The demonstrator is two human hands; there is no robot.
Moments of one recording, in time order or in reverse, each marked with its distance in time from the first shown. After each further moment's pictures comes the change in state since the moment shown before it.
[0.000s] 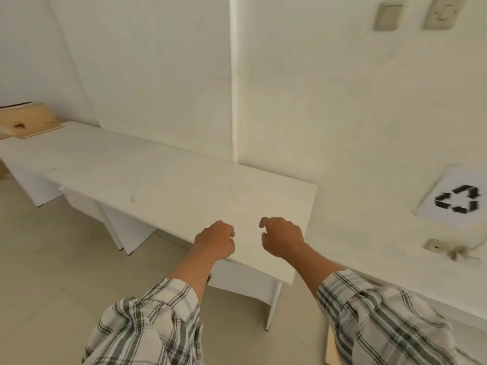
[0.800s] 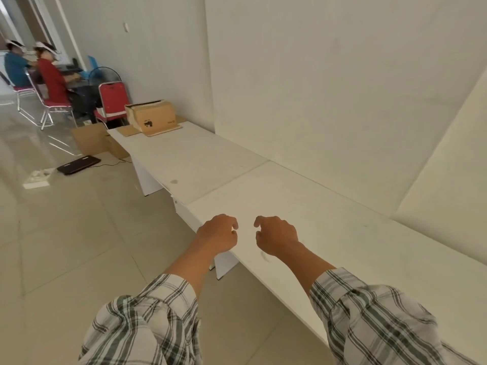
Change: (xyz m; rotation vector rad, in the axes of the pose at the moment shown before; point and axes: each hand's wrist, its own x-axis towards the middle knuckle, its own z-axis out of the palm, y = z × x) left_hand 0.214 -0.511 -0.196 -0.091 0.132 -0.293; right_hand 0.408 -0.480 0.066 0.051 -0.068 -0.324
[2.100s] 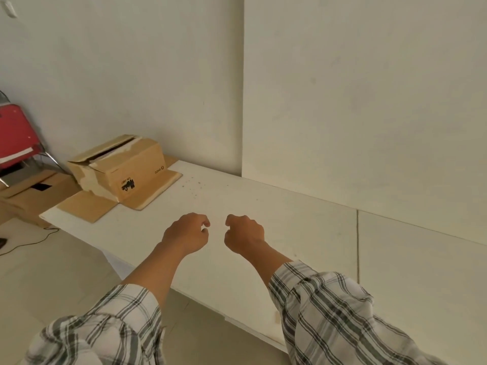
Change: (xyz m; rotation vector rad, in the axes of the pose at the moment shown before) left_hand 0.629 -0.527 -0.280 0.015 -0.041 0.246; right_hand 0.734 -0.415 0.068 0.123 0.082 0.333
